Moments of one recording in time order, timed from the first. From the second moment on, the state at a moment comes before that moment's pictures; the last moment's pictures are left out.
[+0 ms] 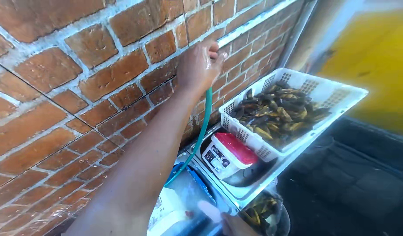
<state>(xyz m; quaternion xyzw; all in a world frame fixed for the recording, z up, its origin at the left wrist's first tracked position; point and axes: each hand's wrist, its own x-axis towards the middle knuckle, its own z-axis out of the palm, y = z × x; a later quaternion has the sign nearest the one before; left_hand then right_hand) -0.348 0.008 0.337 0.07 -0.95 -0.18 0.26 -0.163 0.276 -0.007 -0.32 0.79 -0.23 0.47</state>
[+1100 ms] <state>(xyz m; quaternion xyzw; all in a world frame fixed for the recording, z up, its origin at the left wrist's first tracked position) 0.123 -0.010 -0.038 0.45 -0.80 -0.33 0.22 -0.215 0.028 0.025 -0.56 0.73 0.31 0.24</state>
